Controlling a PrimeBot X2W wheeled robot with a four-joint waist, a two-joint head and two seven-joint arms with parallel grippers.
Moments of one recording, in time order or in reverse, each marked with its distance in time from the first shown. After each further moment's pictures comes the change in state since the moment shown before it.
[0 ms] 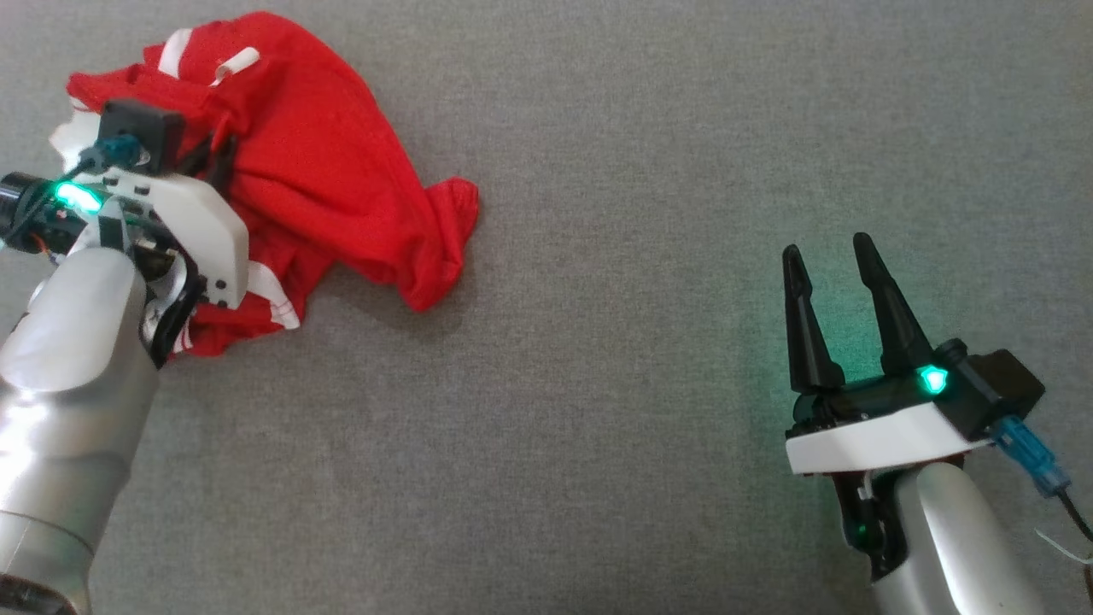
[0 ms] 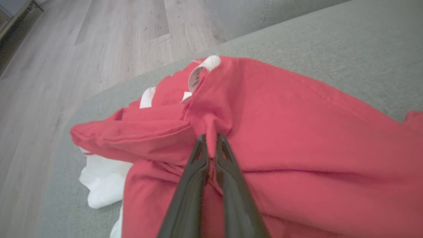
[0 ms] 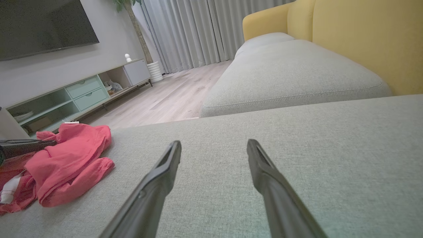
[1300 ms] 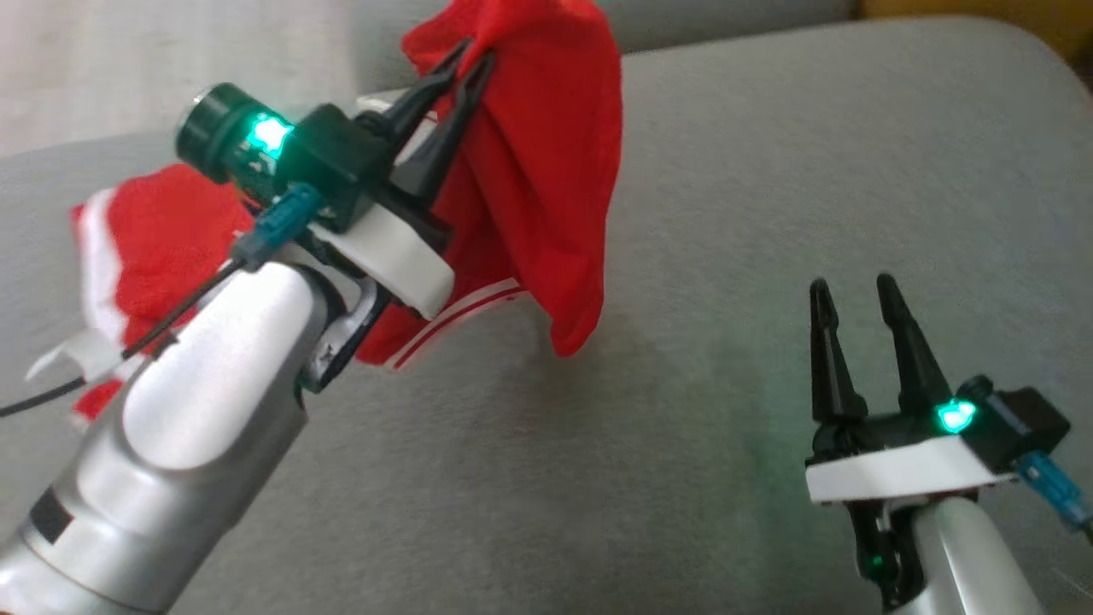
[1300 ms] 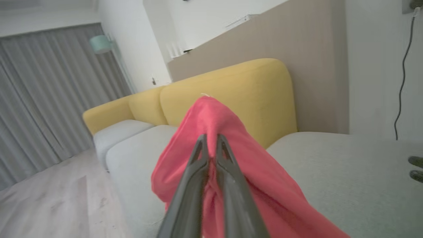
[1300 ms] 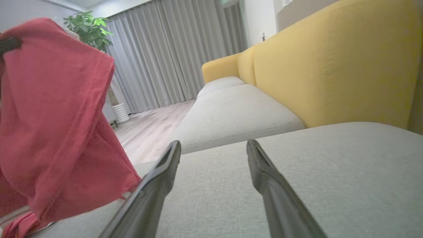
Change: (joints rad) left arm 0.100 -0.023 -0.138 -0.723 0.024 0.133 -0.100; right arm 0.079 0.001 -0.034 -0.005 0.066 0.000 -0.003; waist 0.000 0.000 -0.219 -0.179
